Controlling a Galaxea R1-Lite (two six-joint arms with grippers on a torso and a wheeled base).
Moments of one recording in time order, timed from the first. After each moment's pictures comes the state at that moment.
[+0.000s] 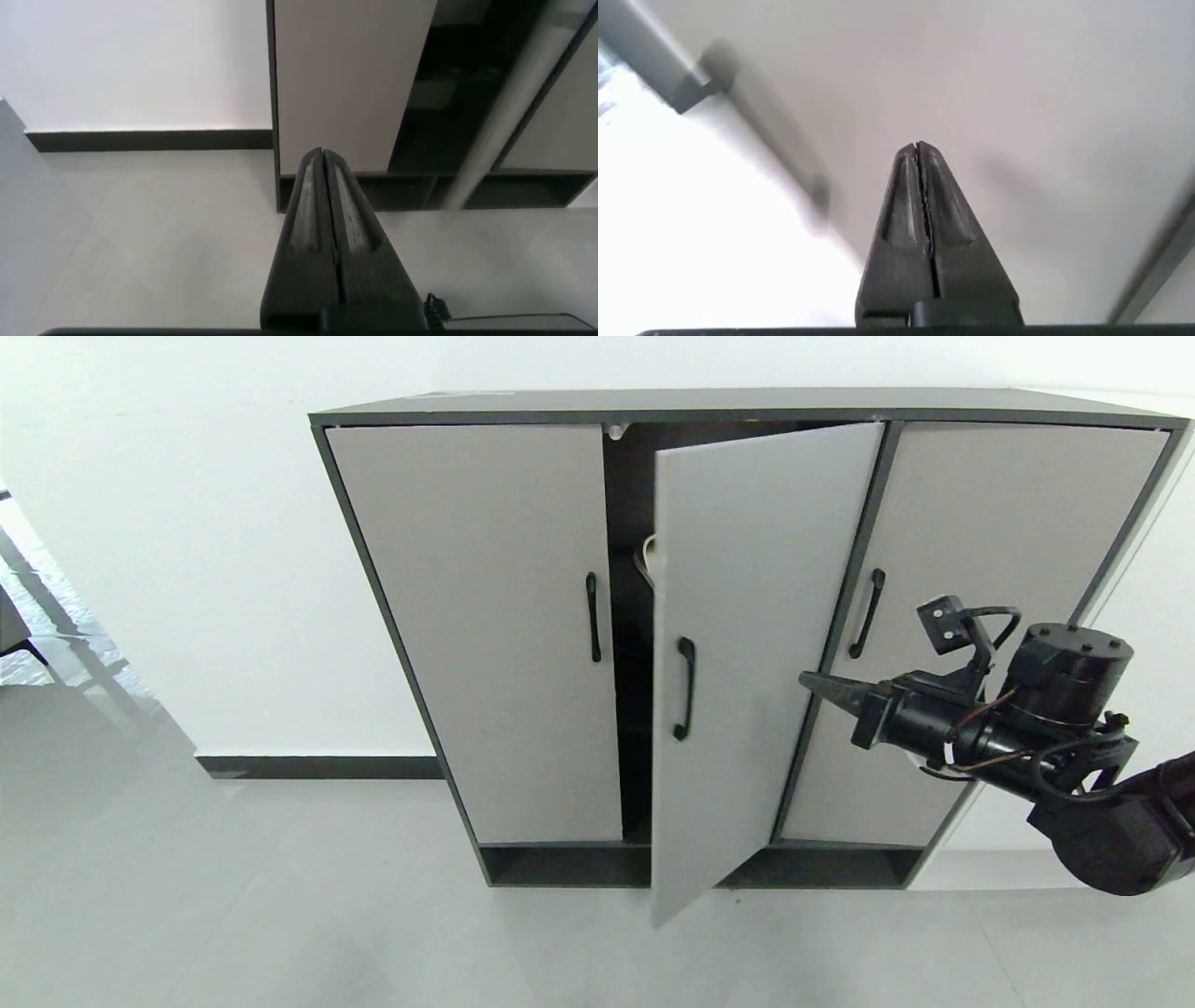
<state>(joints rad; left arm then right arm) 0.00 0.00 0.00 0.00 -0.02 0.00 0.31 1.88 -0.78 -1.15 0.47 0.22</state>
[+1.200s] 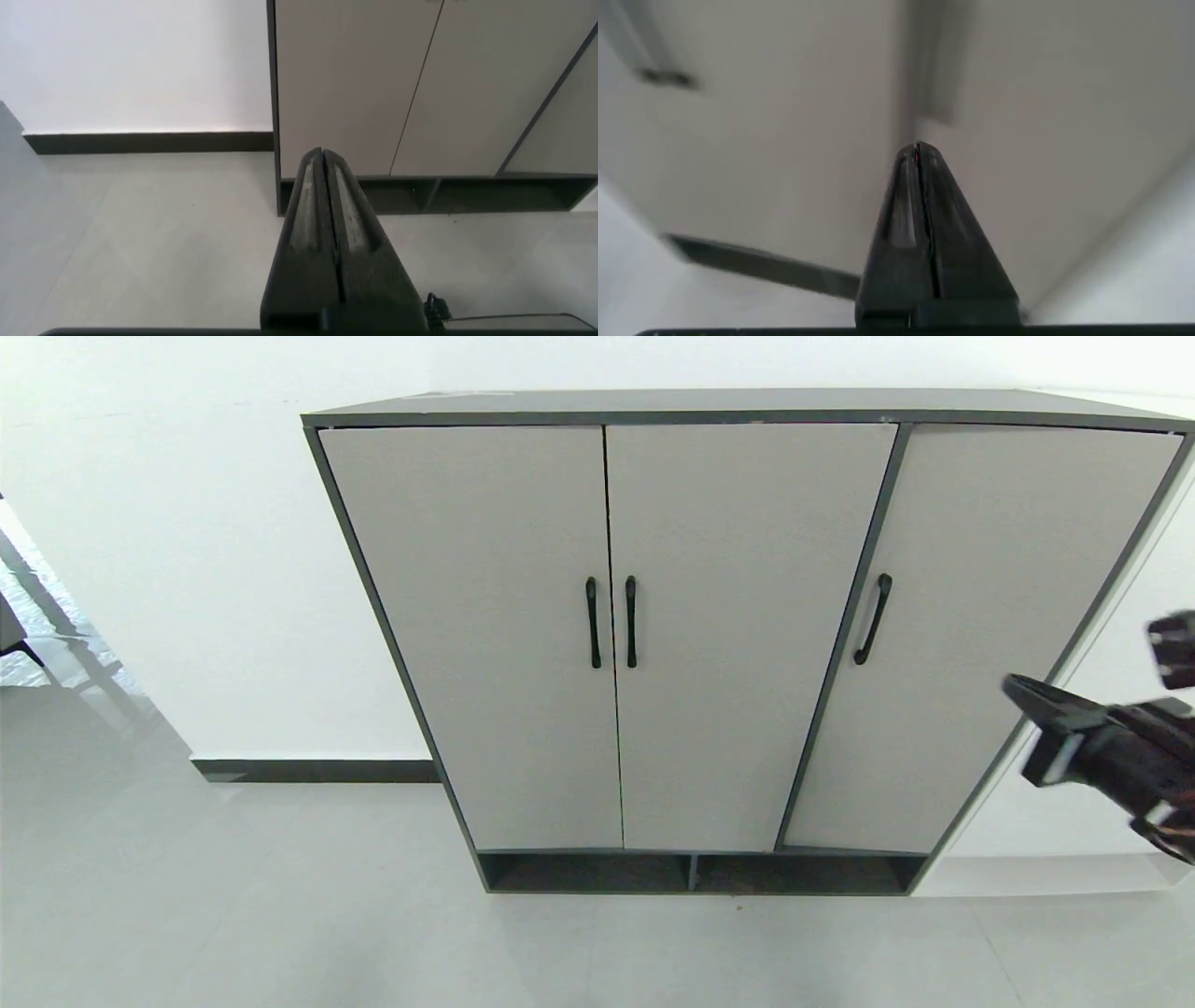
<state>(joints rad) 0.00 0.00 0.00 0.00 -0.02 0.00 0.22 1.38 -0.35 -1.10 -0.07 -0.08</state>
